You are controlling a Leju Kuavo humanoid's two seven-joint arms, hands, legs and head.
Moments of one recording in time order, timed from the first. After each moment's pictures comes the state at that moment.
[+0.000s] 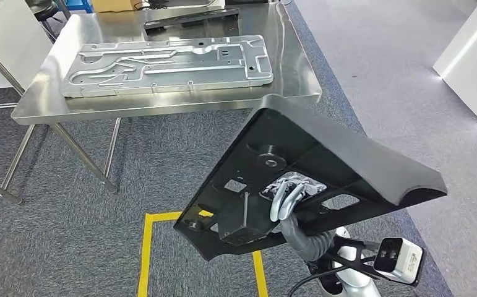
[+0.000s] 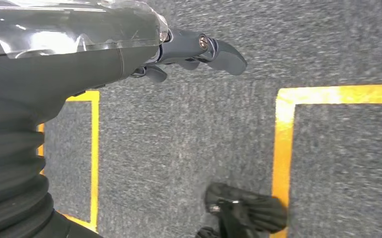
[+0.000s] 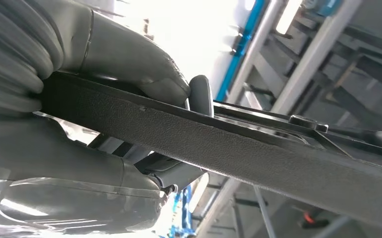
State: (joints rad) left arm -0.07 -0.04 1.30 -0.23 -1.06 0.10 -0.26; right arm -0.12 0.01 0.35 -1.87 -0.16 0.44 -0.66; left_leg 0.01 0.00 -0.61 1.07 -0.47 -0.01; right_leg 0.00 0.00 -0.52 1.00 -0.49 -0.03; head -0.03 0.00
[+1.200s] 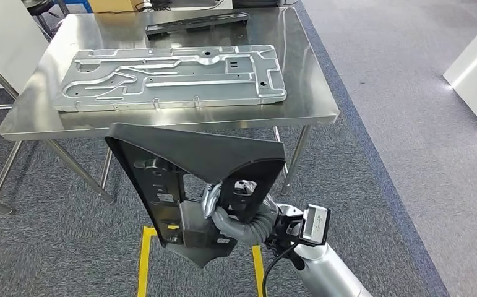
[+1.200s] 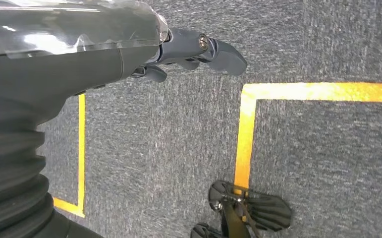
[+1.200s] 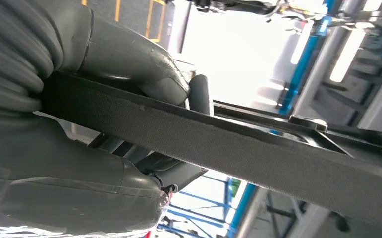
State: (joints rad) left arm -0.08 -0.04 1.31 -0.23 -1.05 0.08 -0.27; right arm -0.35 0.01 0.58 -1.61 -0.13 0.41 -0.58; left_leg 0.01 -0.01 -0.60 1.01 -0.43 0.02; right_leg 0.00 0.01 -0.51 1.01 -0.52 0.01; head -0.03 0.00
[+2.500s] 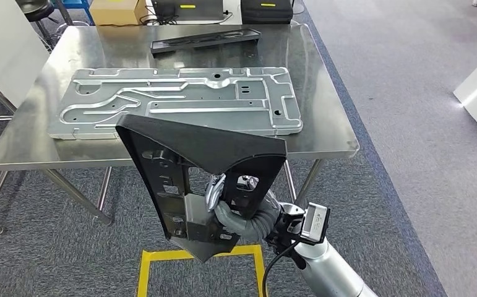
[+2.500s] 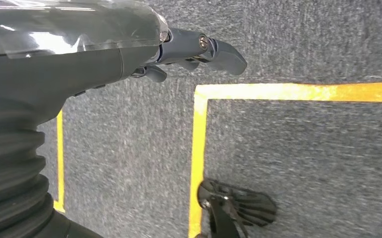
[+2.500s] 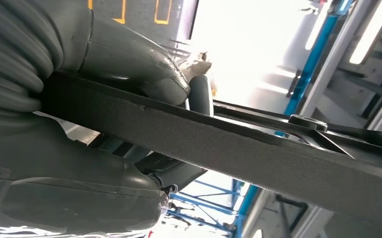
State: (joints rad) left arm -0.09 -0.04 1.31 -0.23 -1.08 0.07 -0.28; right arm -0.36 -0.02 0.60 -1.60 -0.14 0.32 -0.60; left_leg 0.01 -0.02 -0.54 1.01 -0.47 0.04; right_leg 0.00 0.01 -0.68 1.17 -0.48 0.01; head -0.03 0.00
